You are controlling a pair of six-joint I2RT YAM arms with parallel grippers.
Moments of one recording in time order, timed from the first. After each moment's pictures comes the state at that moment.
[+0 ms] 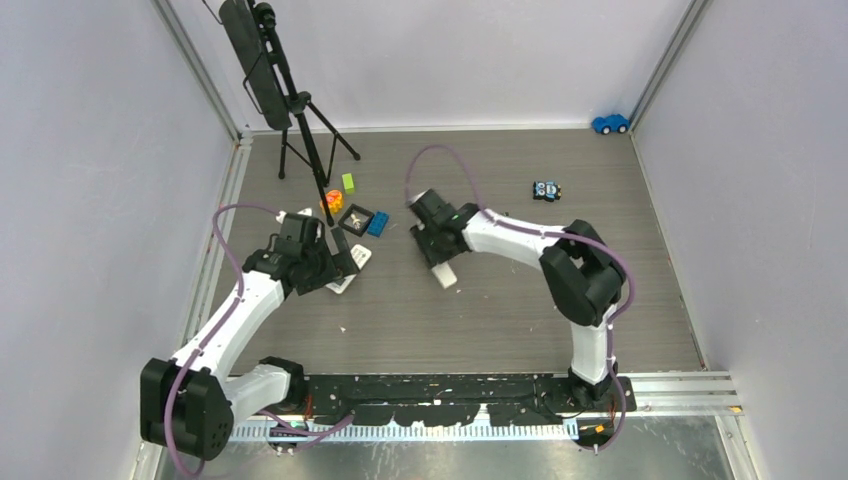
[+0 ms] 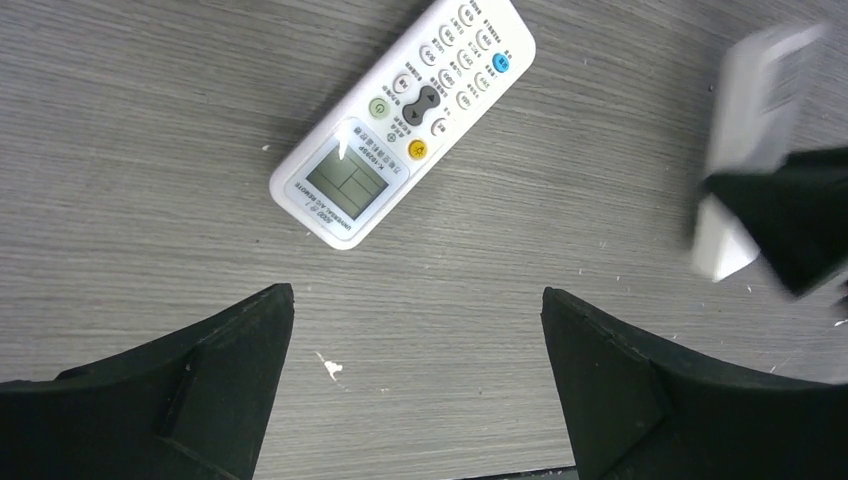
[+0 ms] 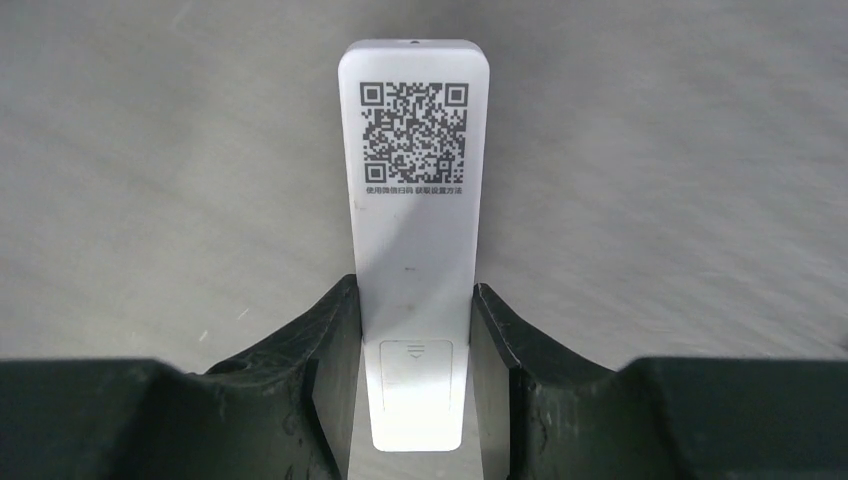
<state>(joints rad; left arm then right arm) -0.26 1.07 0.75 -0.64 0.02 -0.60 0.84 1.95 1.39 -0.54 0.09 0.20</state>
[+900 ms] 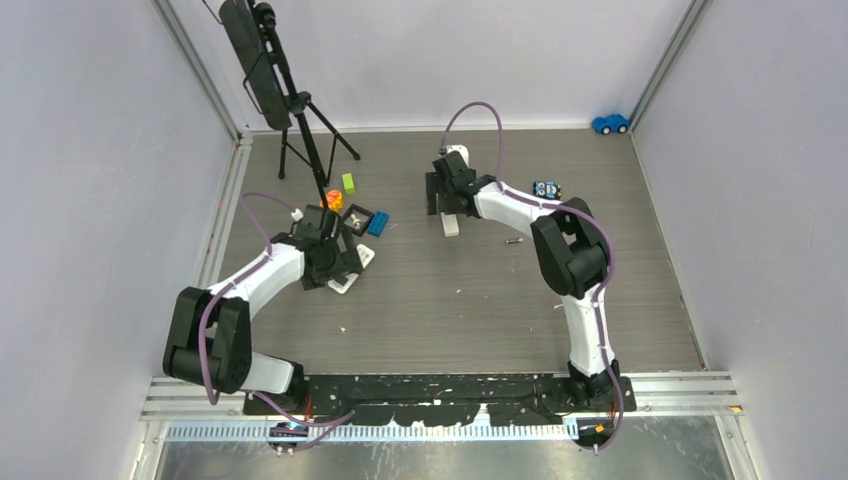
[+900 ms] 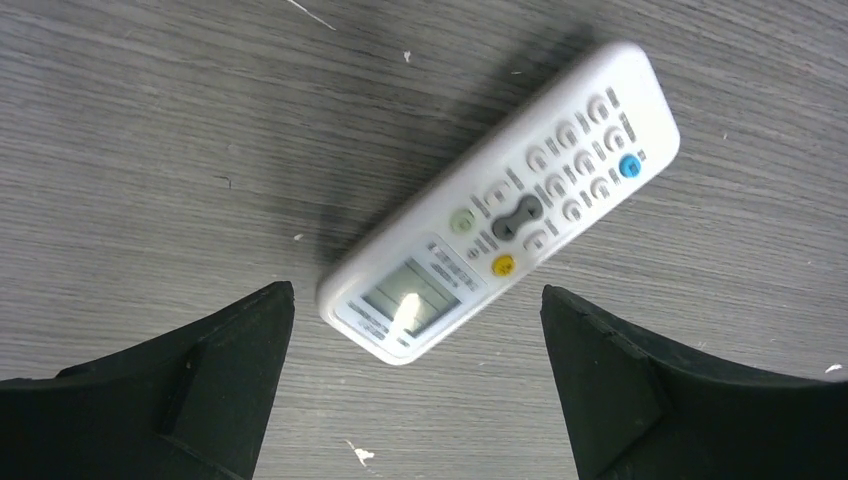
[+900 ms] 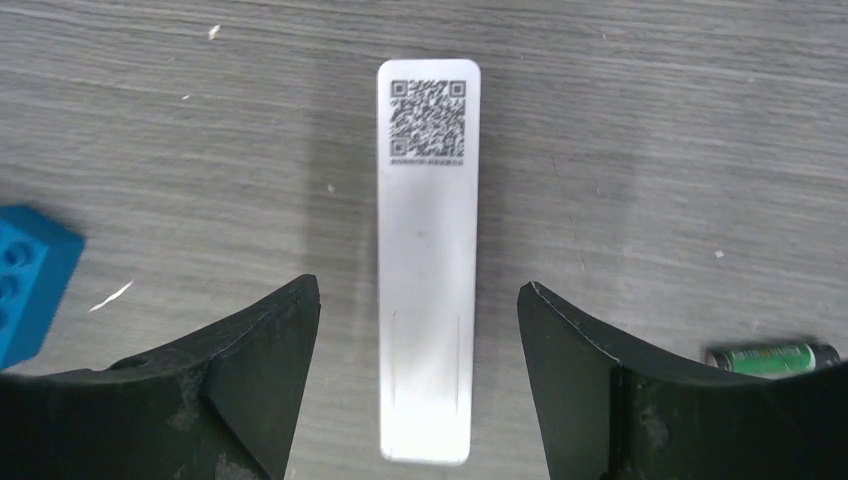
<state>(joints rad) -0.26 1.39 0.78 -0.50 -0.06 -0.58 0.59 2.14 1.58 -0.28 0.26 0.37</state>
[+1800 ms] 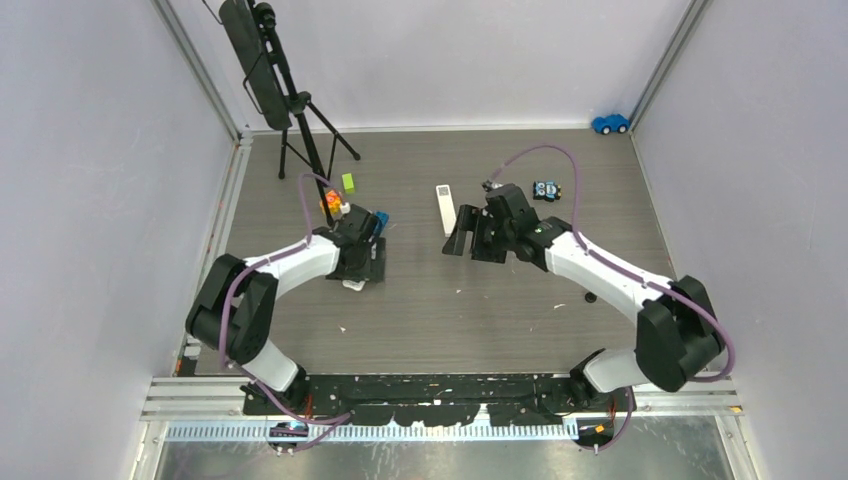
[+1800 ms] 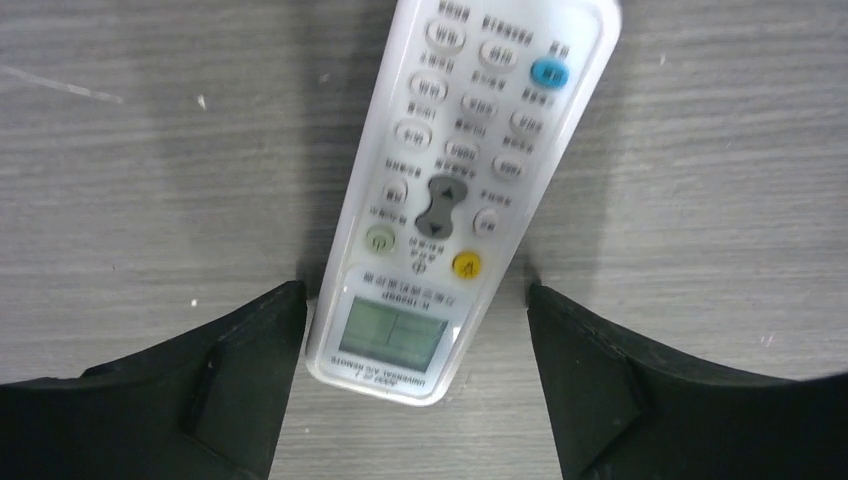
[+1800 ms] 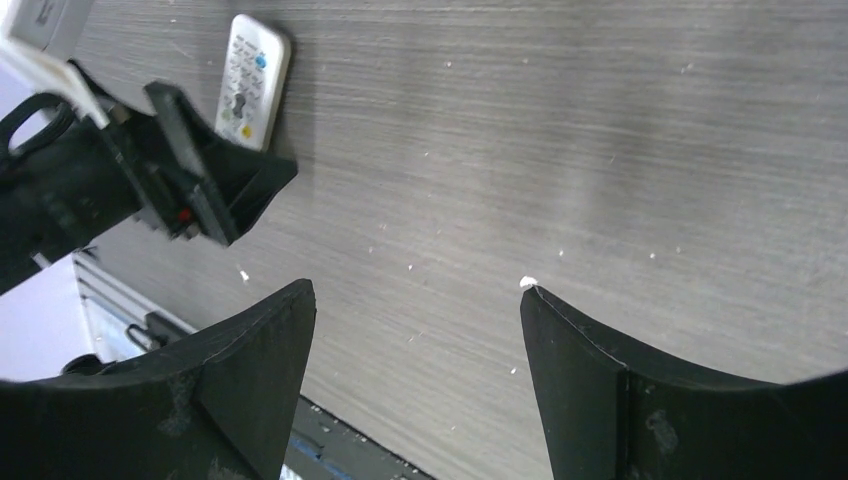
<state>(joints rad) -0.48 1.56 0.85 -0.46 -0.19 -0.41 0.58 1.45 1.00 -0.35 -0.15 0.68</state>
